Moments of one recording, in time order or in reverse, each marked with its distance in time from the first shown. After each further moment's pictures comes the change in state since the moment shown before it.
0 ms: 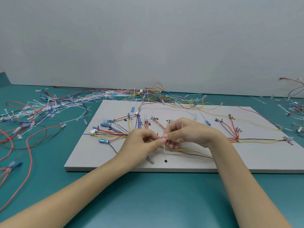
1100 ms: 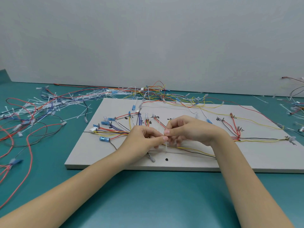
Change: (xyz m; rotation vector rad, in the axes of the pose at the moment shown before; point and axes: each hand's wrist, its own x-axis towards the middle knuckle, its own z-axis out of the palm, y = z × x) left_hand 0.005 0.004 -0.003 -0.081 -0.068 -0.110; right_hand -0.002 -0.005 0.001 0.007 0.031 0.019
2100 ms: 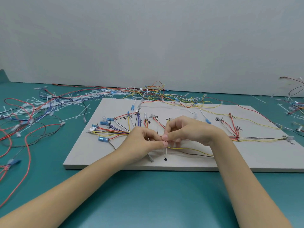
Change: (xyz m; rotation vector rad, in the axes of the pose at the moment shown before) left_hand -0.005 0.007 0.001 0.059 -0.038 0.006; right_hand 0.001 0.003 -0.001 -0.067 -0.032 -0.037
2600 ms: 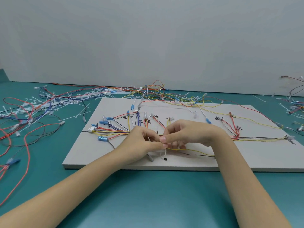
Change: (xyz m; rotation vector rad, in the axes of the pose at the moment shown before) left_hand 0.001 -0.003 -0.002 -0.011 -0.036 -0.013; right_hand -0.003 -0.005 0.003 -0.114 -0.059 0.121
